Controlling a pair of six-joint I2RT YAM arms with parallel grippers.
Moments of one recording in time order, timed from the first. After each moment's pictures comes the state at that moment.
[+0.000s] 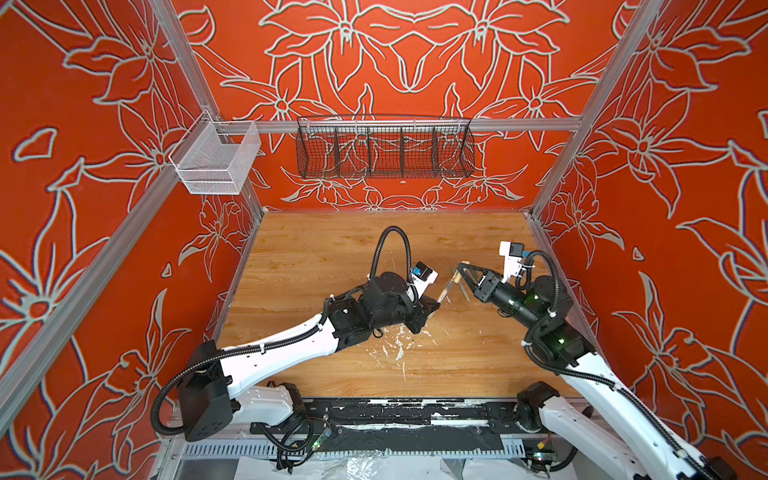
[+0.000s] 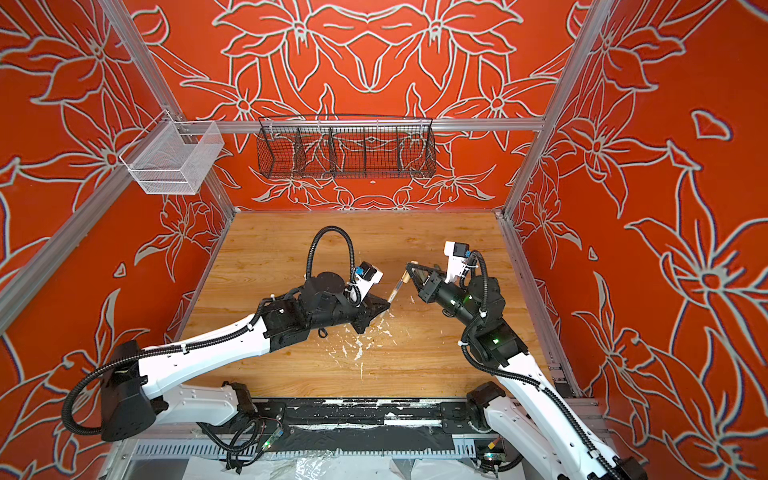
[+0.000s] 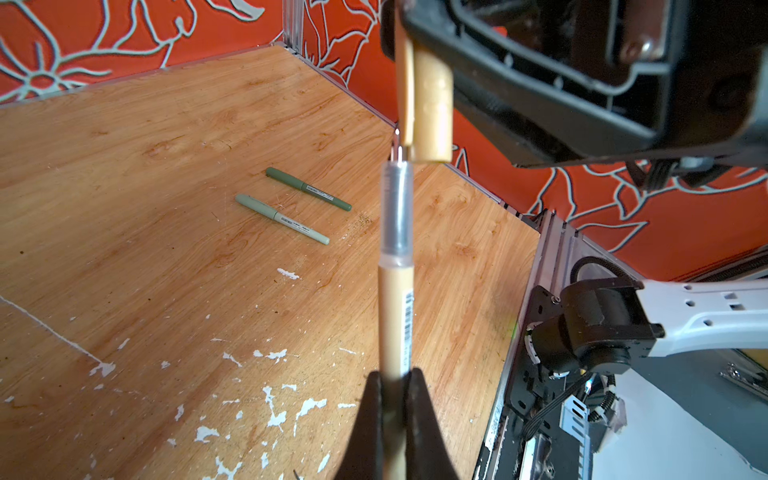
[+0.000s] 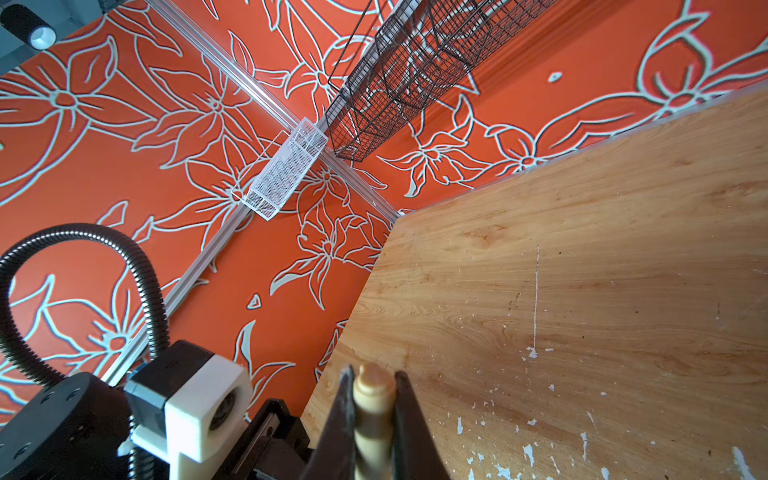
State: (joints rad) left arm -0.93 1.28 0.99 -0.13 0.15 -0.27; right arm 0.41 0.74 0.63 0.09 -0.34 0.83
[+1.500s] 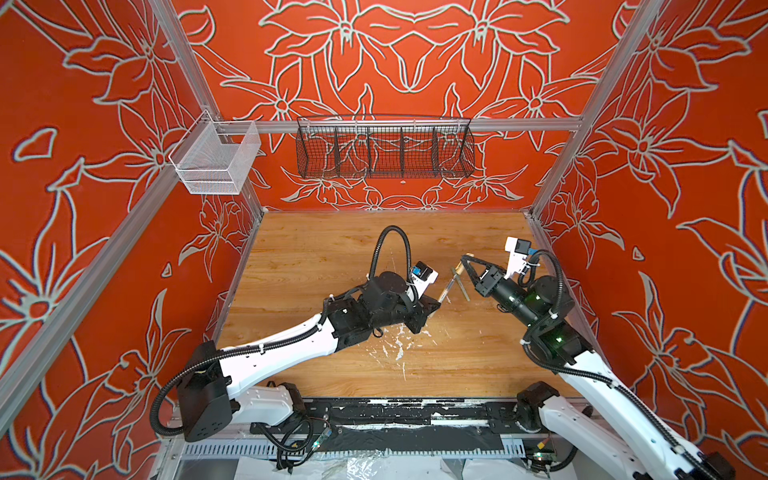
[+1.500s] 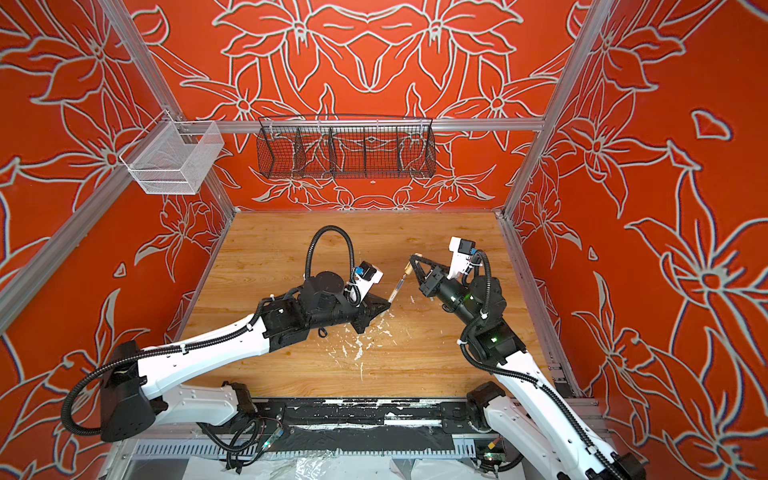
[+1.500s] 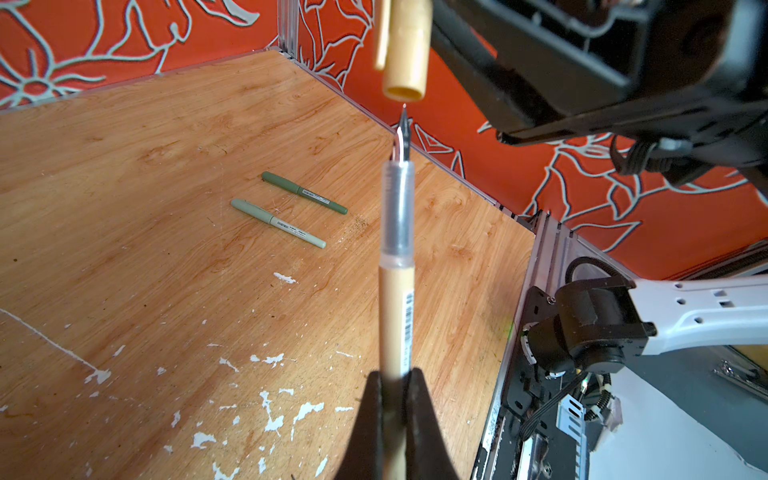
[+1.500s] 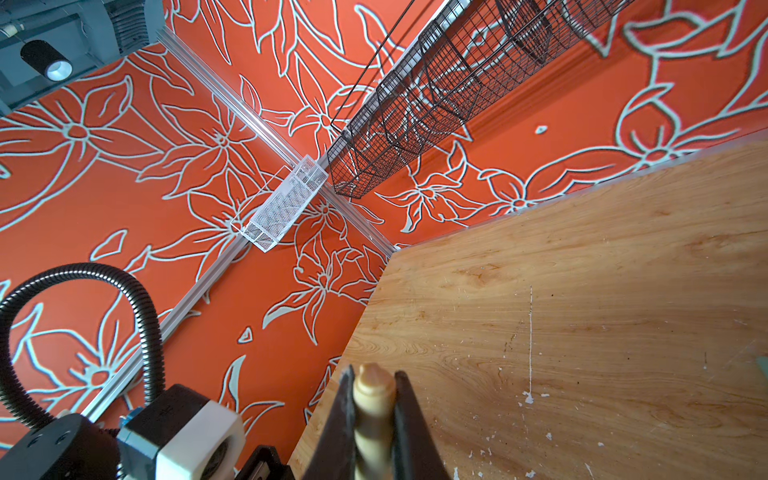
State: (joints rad) left arm -0.93 1.28 0.99 -0.12 0.16 -0.26; right arm 0.41 0.75 0.63 0.18 -0.26 0.82
